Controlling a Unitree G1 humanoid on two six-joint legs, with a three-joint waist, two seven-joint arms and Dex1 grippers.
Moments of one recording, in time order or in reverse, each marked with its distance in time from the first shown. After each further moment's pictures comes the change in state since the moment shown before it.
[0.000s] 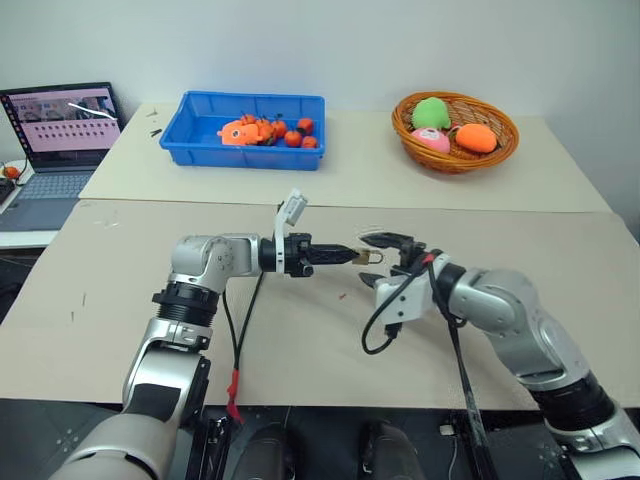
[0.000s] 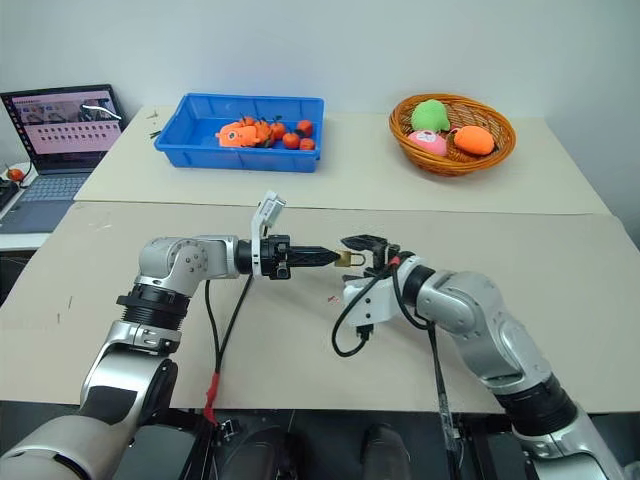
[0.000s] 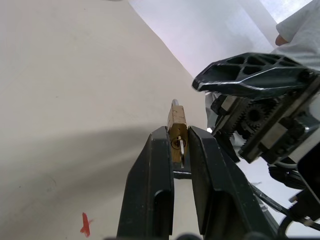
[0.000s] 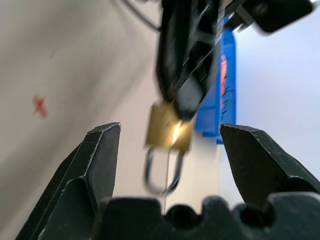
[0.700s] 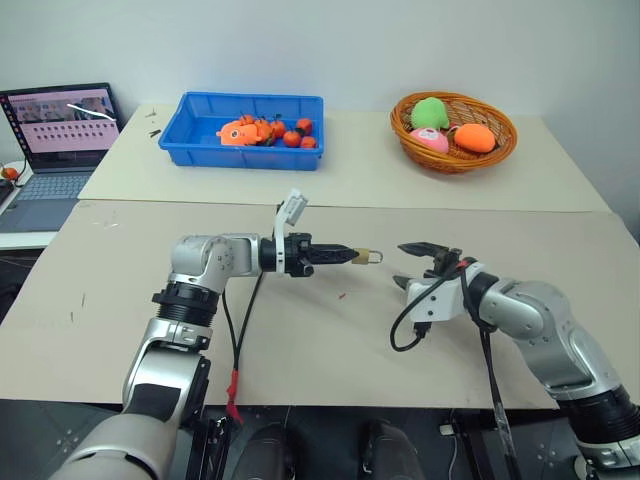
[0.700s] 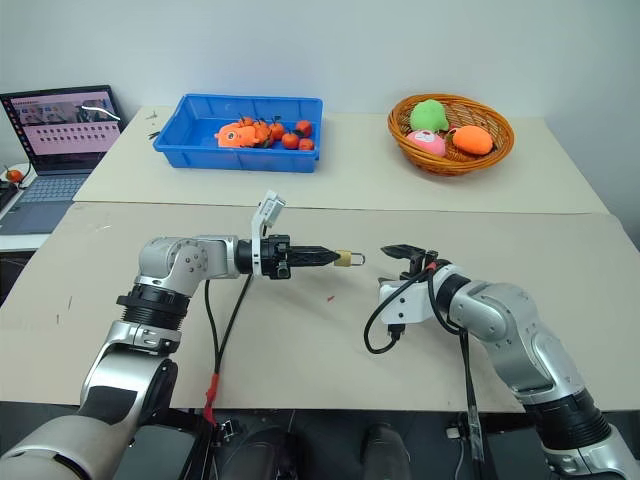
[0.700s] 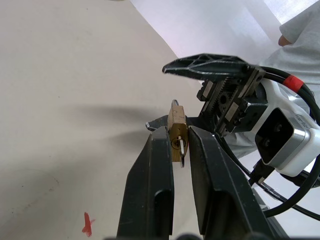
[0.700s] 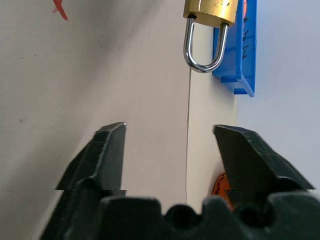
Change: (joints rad) left arm 0.000 -0.003 0.000 -0.002 -0.001 0.001 0.010; right arm 0.086 -0.045 -0.081 0.048 0.016 -0.017 -0.042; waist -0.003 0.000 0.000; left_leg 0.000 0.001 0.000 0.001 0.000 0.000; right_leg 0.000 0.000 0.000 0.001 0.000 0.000
